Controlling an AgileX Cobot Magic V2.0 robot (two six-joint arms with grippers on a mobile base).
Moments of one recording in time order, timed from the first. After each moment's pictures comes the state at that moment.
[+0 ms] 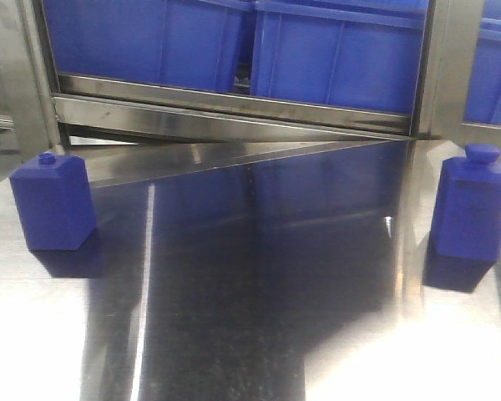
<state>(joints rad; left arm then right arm) -0.03 0.08 -0.27 0.04 0.10 -0.13 0.01 -0.02 0.03 0.03 0.03 0.11</state>
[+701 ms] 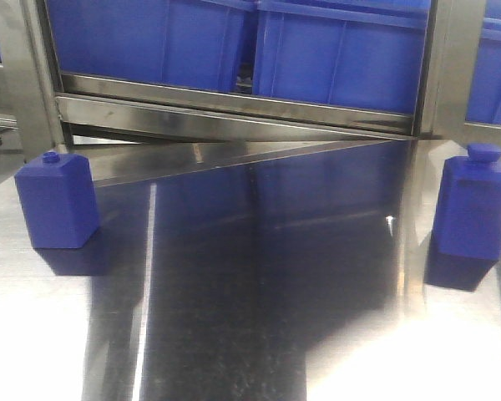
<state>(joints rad) -0.28 0.90 -0.81 -0.06 0.66 -0.13 0.01 -0.02 0.03 0.03 0.03 0.11</state>
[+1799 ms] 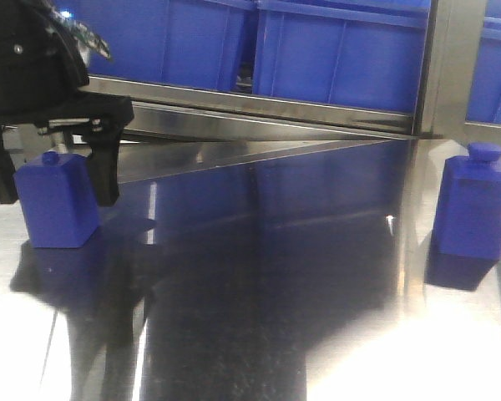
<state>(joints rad) -0.38 1.82 -1.39 -0.01 1.08 -0.31 0.01 -0.02 0.03 0.03 0.03 0.11</state>
